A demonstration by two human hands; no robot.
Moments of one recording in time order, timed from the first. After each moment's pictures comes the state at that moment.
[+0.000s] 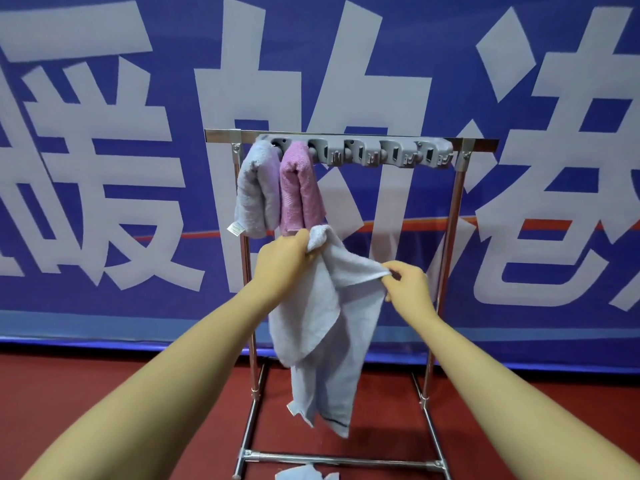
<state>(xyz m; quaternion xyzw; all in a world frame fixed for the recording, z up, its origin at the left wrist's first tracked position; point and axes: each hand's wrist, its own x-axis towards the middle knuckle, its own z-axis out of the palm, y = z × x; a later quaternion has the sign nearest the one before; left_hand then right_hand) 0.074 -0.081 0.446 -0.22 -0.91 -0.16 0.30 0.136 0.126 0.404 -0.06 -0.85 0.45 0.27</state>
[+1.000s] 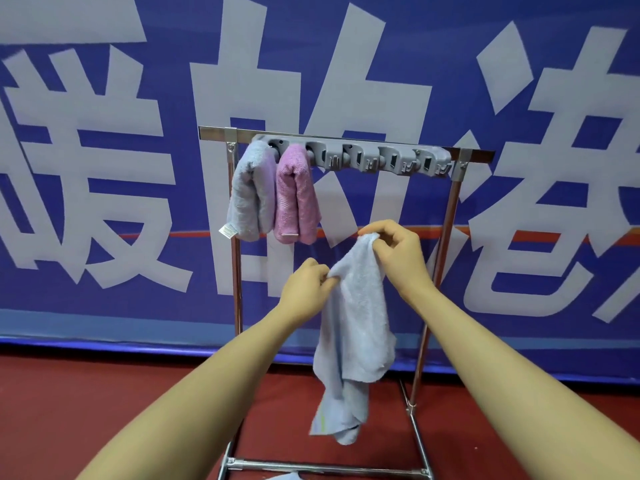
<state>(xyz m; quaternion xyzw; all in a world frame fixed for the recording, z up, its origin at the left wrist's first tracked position) 0.071 -0.044 0.407 -0.24 -0.89 -0.39 0.10 0.127 0.107 0.472 0.06 -0.78 0.53 0.32</state>
